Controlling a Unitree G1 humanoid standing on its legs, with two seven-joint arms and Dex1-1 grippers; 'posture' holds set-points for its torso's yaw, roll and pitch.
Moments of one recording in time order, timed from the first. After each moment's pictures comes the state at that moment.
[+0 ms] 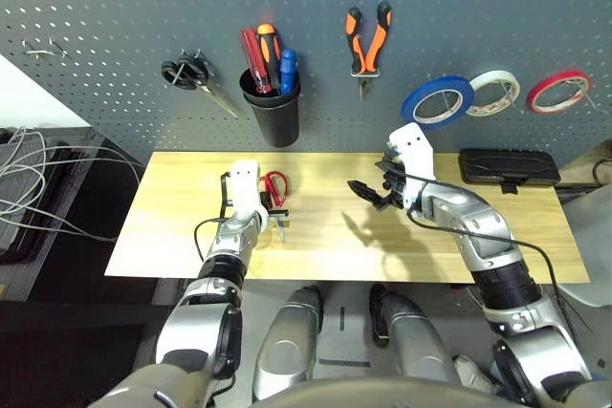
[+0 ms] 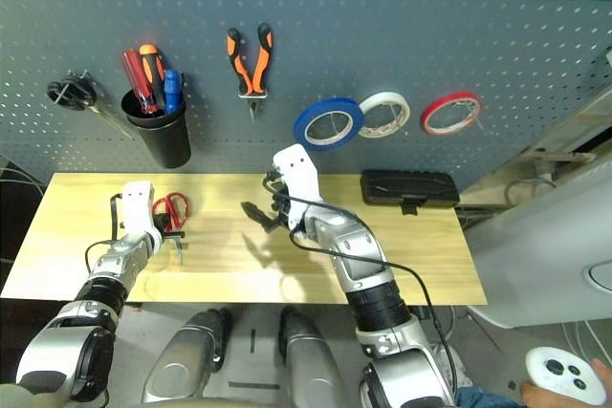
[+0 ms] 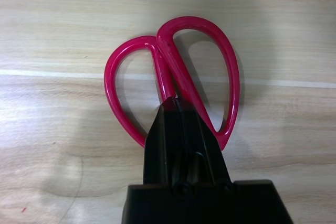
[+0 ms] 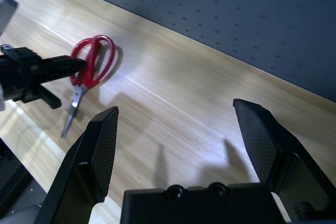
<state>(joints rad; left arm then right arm) -0.41 0.18 0.16 0.77 -0.09 0.24 -0.08 -0.40 -0.24 0.19 -0.03 0.18 0.72 0.49</state>
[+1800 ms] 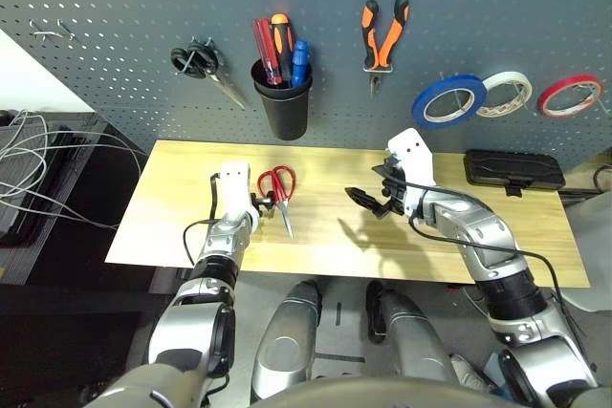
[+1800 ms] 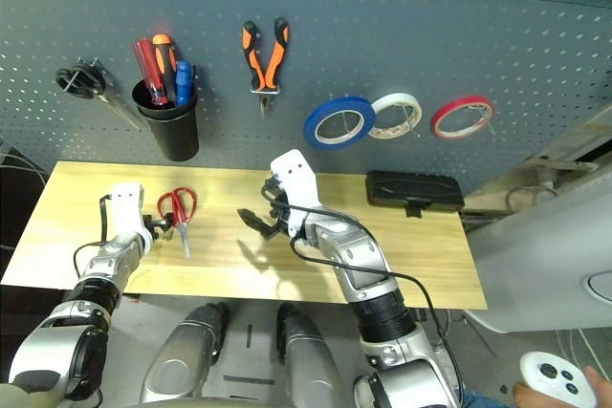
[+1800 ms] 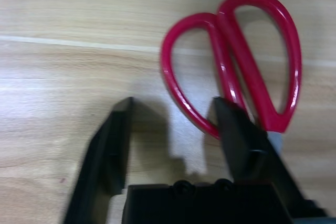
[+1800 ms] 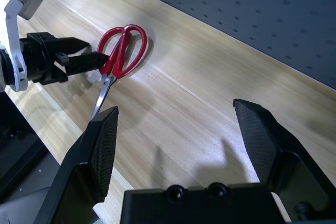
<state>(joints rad) -0.47 0.20 0.16 0.90 -0.08 0.20 -0.11 -0.35 -0.26 0.22 -0.10 0.18 0.73 0.53</state>
